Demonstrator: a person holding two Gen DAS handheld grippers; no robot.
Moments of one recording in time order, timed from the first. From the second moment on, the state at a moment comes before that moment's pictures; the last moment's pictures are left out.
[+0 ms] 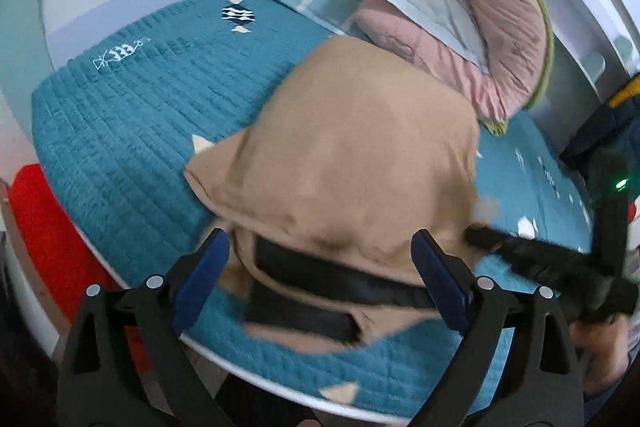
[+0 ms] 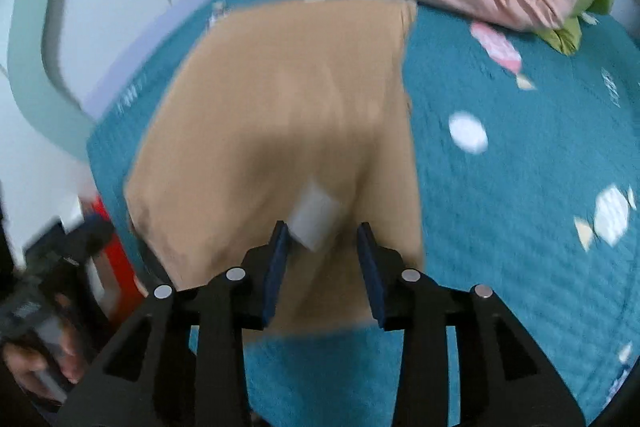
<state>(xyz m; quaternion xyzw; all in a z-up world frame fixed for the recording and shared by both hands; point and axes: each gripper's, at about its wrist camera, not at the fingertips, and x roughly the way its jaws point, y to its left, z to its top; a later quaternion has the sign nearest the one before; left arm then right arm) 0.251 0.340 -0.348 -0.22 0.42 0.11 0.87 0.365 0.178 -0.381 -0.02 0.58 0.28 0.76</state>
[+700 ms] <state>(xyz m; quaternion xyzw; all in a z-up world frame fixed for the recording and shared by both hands) 0.143 0.167 -0.204 -0.08 0.33 0.14 0.93 0.173 0.030 -0.213 -0.02 0.41 0.21 0.89</state>
